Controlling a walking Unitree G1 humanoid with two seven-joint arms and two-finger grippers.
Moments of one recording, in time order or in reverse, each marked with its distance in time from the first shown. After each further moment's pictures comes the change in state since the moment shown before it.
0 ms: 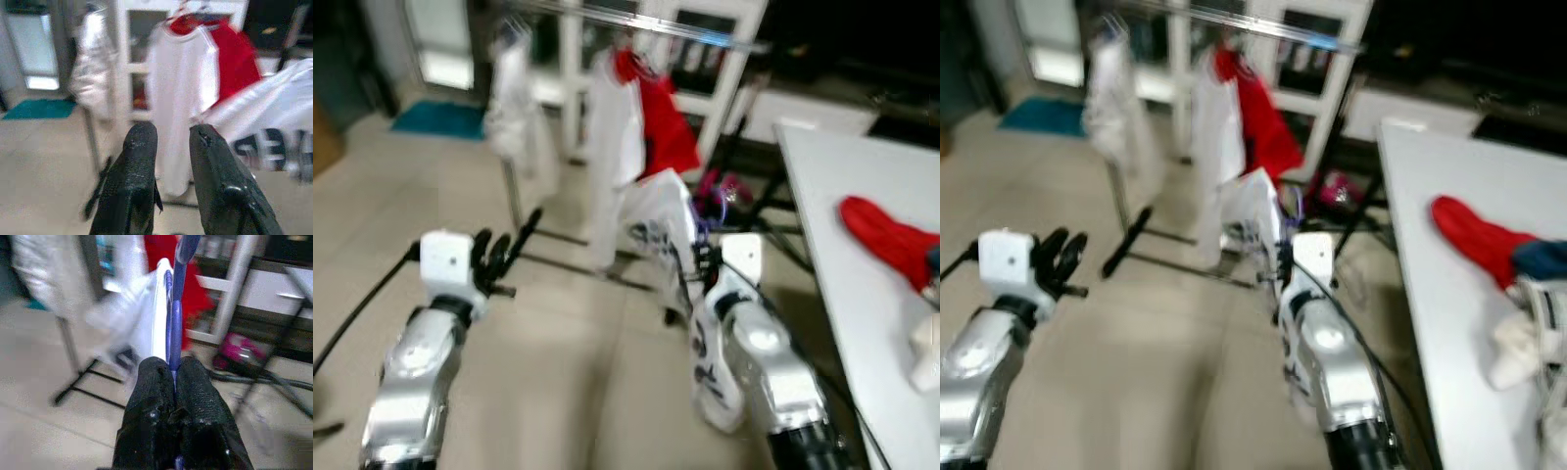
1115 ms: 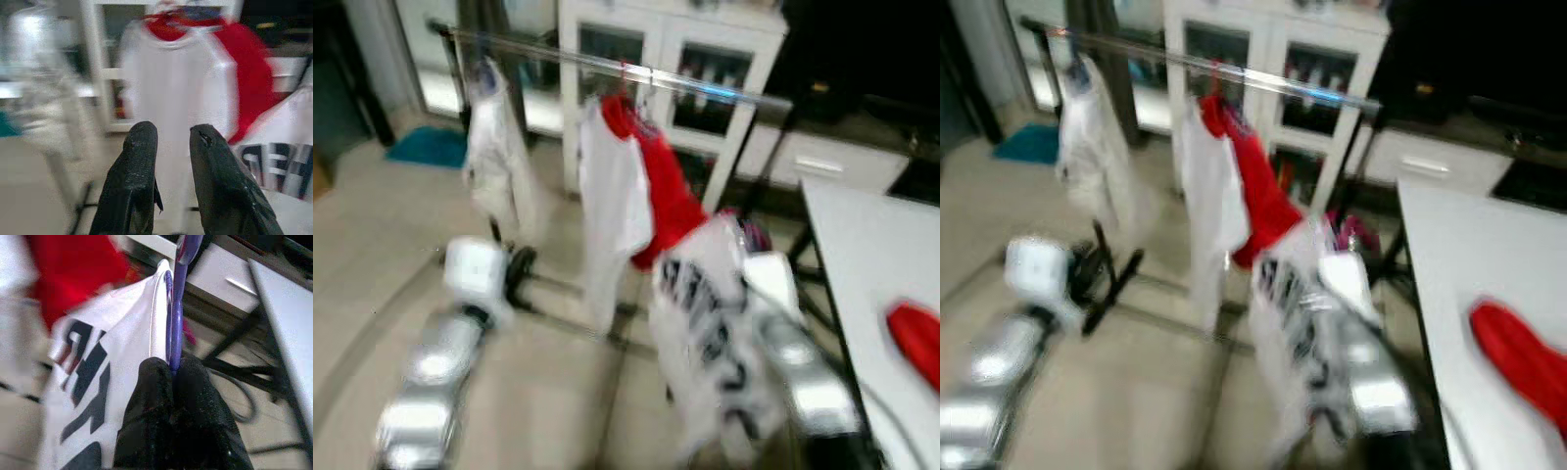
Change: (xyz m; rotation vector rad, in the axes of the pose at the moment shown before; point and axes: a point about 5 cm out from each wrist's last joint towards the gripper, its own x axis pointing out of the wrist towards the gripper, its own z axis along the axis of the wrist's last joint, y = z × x) left arm -0.005 -0.014 -0.011 0.029 0.062 -0.118; right arm -0.008 -0.051 -0.029 -0.282 0.258 -0.230
